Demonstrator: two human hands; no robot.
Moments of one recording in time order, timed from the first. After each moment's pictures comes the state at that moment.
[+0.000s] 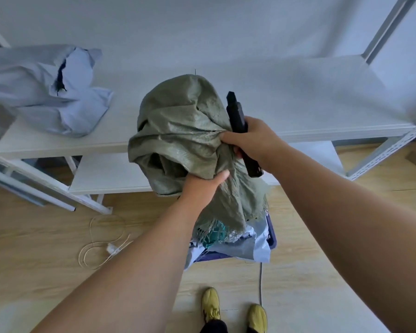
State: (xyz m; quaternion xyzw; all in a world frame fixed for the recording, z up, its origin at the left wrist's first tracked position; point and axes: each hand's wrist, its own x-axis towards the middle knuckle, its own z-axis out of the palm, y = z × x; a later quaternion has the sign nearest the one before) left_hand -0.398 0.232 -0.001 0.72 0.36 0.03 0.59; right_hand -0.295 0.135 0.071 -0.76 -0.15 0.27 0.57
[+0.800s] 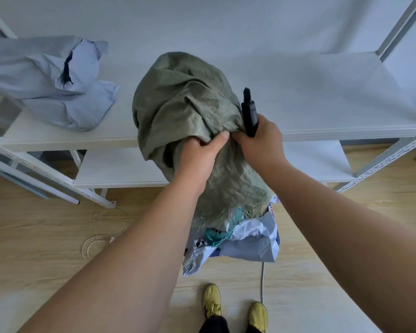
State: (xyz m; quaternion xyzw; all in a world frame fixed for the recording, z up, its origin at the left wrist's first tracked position) left_hand -0.374 0.254 0.028 0.66 0.31 0.16 0.66; right_hand -0.297 0.149 0.039 -0.85 -0.16 0.09 0.49
